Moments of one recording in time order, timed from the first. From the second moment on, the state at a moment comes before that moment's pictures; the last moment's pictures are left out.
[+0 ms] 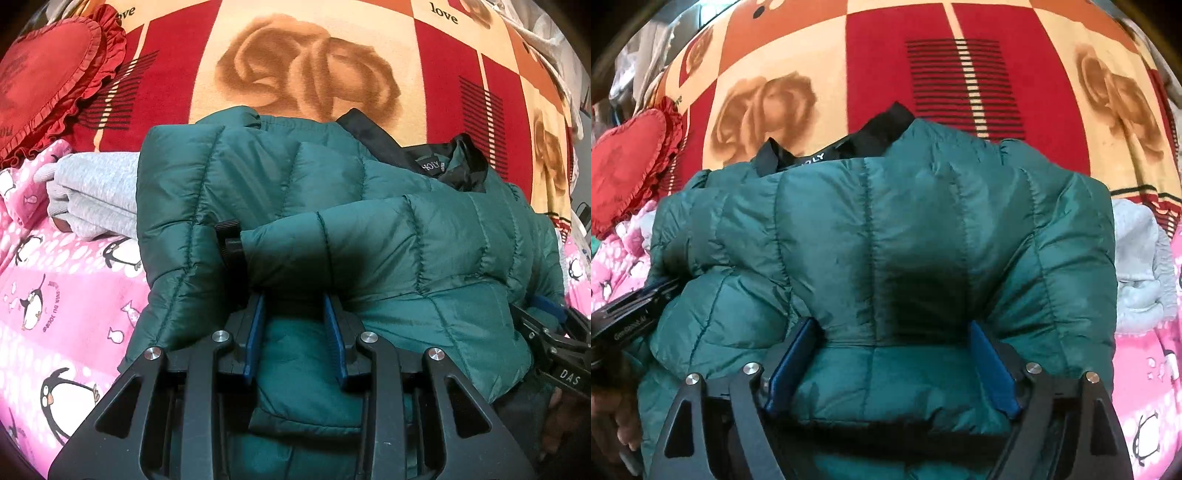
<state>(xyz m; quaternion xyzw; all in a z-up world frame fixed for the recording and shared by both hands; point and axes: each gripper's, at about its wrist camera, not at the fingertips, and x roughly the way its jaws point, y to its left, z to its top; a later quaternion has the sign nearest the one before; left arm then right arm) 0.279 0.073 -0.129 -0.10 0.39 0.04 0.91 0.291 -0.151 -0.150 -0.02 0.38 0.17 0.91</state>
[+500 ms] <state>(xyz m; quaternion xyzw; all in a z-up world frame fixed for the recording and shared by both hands) 0.280 0.074 -0.130 -0.10 0.39 0.04 0.92 0.288 -0.142 -0.153 -0.03 0.37 0.17 0.91</state>
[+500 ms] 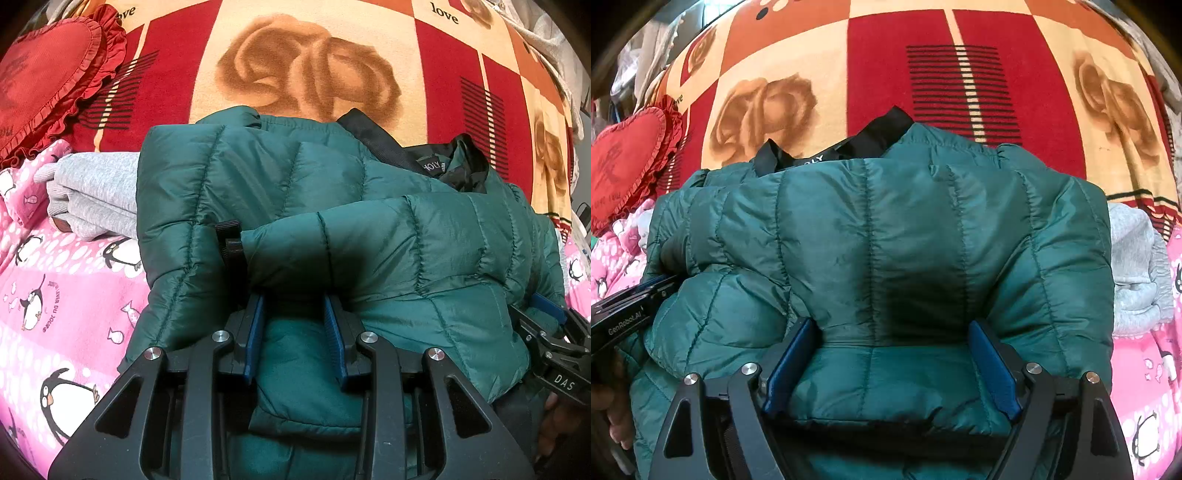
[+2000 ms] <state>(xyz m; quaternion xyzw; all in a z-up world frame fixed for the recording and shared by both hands) 0.229 0.082 -0.081 -0.07 0.39 0.00 0.92 0.235 -0.206 -0.107 -0.03 0.37 0.16 0.91</state>
